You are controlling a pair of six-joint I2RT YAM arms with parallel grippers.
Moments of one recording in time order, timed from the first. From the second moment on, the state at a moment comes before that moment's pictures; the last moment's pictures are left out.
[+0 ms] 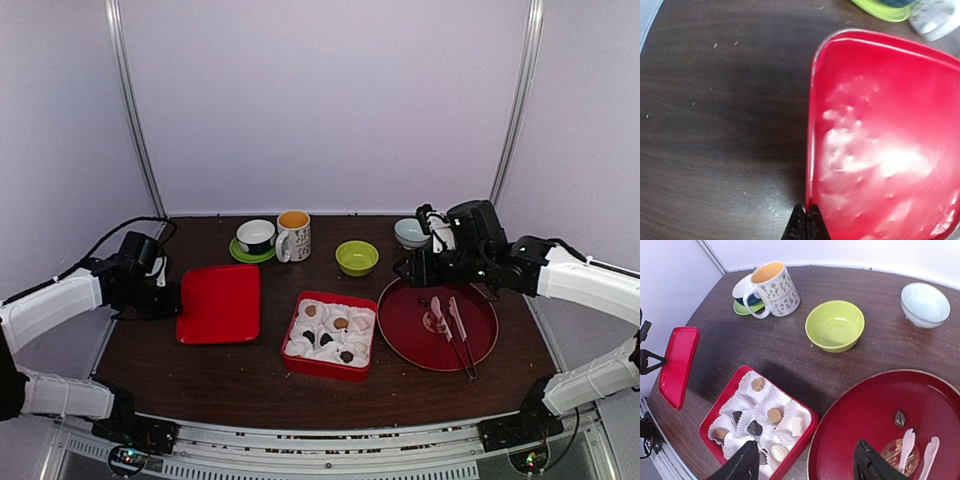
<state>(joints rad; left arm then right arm) -0.27 1.13 0.71 -0.61 0.02 -0.41 0.71 1.22 0.95 -0.35 0.04 0.40</state>
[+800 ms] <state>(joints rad) -0.33 0.99 0.95 -0.86 0.42 -0.27 0.80 1.09 1.21 -0.41 0.06 0.01</state>
